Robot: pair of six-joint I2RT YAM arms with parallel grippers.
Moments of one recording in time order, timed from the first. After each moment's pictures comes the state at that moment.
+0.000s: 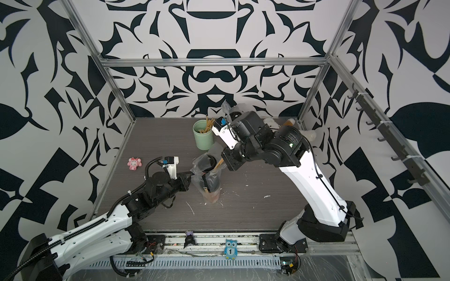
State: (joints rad) left arm -0.83 0.87 0.48 0.03 -0.11 -0.78; right arm 0.87 1.49 2.16 -1.50 -0.08 0.13
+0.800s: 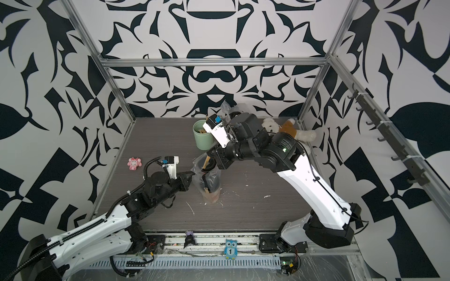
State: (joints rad) left arm -0.83 0.86 0.49 0.03 -0.09 -0.79; right arm 0.87 1.42 1.95 -1.16 -0.24 0.17
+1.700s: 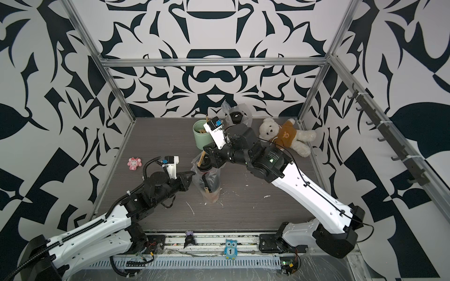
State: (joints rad) left arm -0.83 0.86 0.49 0.04 -0.08 -0.79; right arm 0.87 1.29 1.55 -0.69 -0.13 0.20
